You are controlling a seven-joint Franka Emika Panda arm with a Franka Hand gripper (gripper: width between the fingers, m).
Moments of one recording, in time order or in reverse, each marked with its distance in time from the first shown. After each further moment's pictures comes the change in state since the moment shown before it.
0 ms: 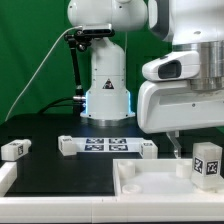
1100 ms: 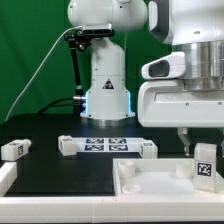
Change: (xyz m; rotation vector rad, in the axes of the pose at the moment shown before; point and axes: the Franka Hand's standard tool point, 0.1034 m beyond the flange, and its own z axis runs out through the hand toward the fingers) arm 0.000 0.001 0.001 -0.002 0.048 0.652
